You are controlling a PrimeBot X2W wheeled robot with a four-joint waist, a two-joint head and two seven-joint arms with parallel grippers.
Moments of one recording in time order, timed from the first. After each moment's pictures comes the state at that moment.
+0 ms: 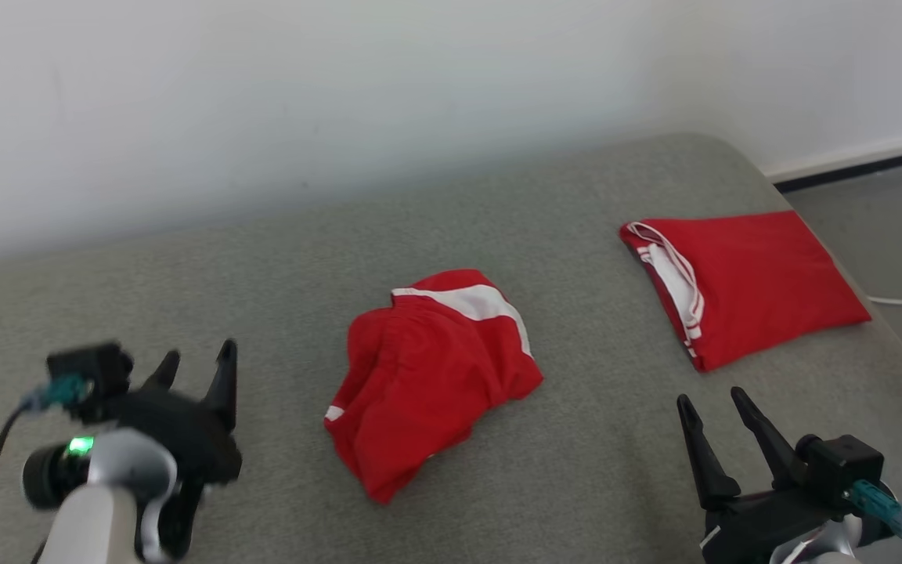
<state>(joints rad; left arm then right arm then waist) -0.30 0.12 0.03 0.27 -0.37 -0.04 0.19 -0.15 -0.25 0.21 0.34 0.41 0.13 -0.21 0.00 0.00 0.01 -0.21</state>
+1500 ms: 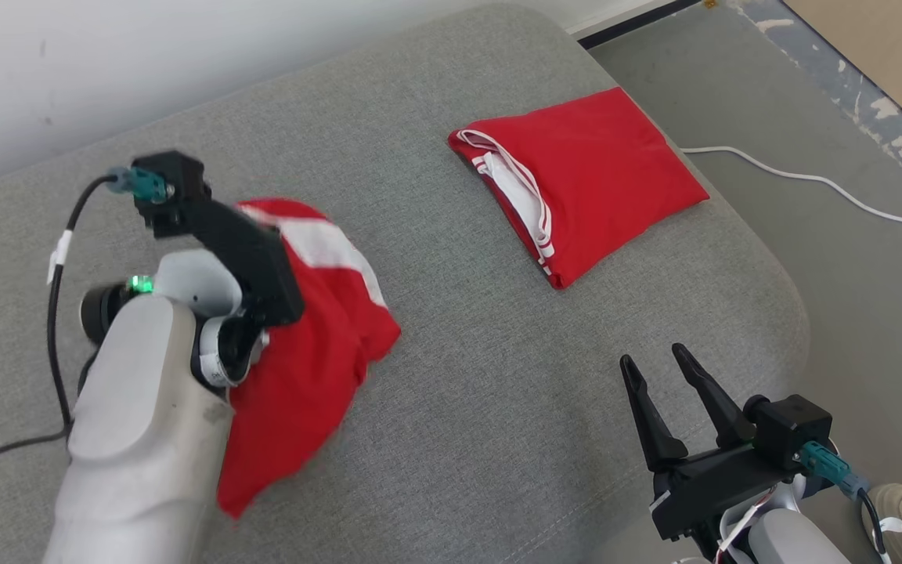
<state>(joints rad) -0.80 0.07 -0.13 0.61 -0.41 0.07 0.47 -0.28 -0.21 0.34 0.40 0.44 0.13 -0.26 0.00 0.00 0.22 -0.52</state>
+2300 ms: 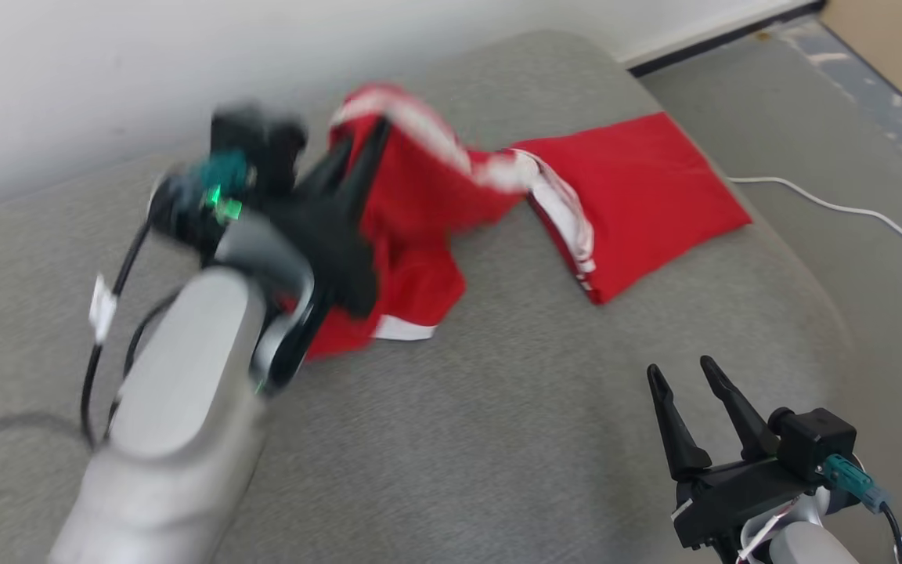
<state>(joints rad) -0.88 0.09 -0.39 0.48 -0.42 -0.13 0.05 -0.25 -0.22 0.29 0.40 0.43 0.13 -0.26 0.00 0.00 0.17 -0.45</state>
